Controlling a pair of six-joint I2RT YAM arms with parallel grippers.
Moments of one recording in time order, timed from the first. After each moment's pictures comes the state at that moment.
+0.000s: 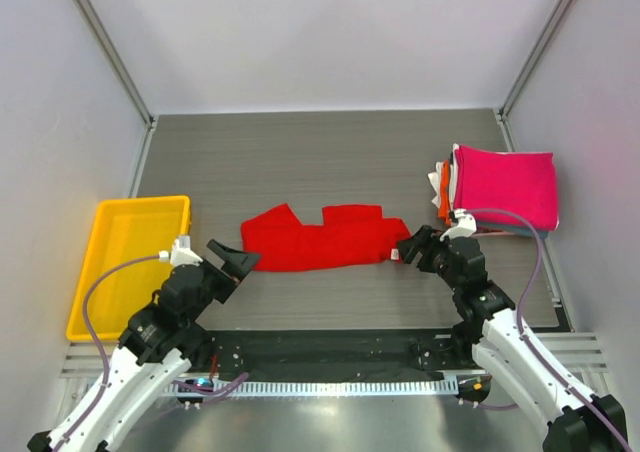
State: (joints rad) left arm -0.61 0.19 0.38 -0.66 -0.19 -1.25; right arm 0.34 0.57 0.21 -0.05 0.01 0.58
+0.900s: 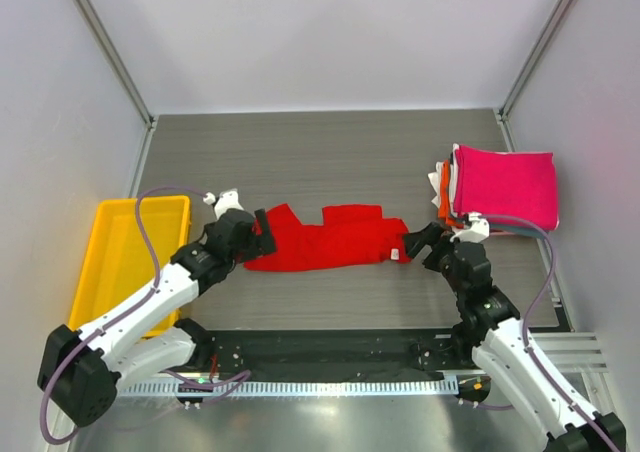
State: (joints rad) left arm -0.61 0.99 0.66 -0.45 -0.34 -0.71; right arm 0.34 0.47 0.21 -0.10 0.15 0.65
